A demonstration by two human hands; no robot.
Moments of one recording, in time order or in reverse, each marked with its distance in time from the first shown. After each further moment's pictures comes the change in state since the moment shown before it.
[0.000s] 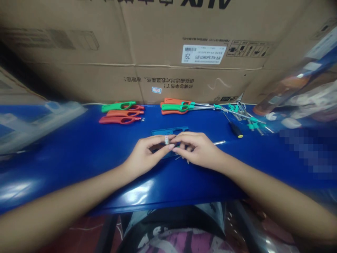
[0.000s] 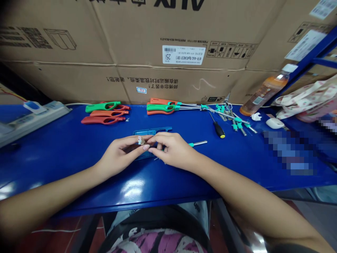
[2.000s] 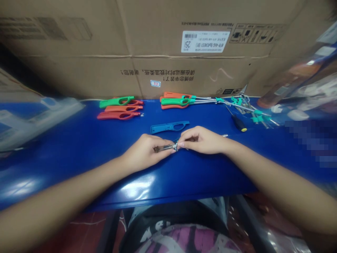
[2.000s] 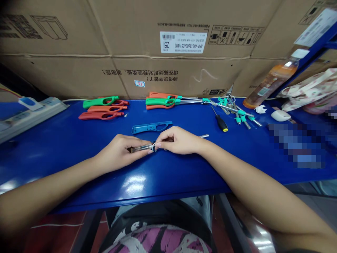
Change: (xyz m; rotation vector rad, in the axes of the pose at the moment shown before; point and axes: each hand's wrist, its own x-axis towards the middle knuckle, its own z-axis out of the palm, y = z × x) left_hand 0.001 -0.003 -0.012 0.407 -0.267 0.133; right_hand 0.010 0.025 -0.020 0.209 -0.379 0.255
